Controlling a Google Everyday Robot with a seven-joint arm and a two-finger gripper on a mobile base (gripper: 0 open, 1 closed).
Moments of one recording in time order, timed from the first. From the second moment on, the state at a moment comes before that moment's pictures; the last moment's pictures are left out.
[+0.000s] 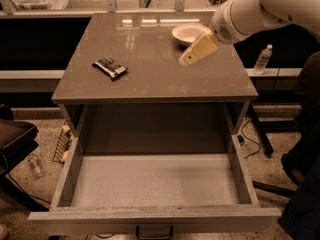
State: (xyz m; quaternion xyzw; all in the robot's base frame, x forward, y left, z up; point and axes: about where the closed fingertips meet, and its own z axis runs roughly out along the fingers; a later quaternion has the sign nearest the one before) arm 0.667 -0.120 0.955 -0.44 0.79 0.01 0.44
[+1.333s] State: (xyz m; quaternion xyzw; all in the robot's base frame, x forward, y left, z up) arm 0.763 -0.039 0.899 -0.45 0.76 0.13 0.45
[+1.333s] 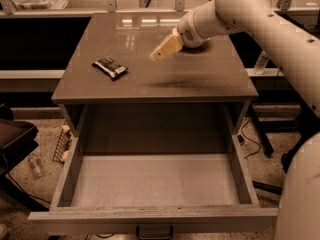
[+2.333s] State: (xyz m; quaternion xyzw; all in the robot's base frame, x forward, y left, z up) arm 0.743 0.051 0.920 -0.46 0.75 0.17 0.45
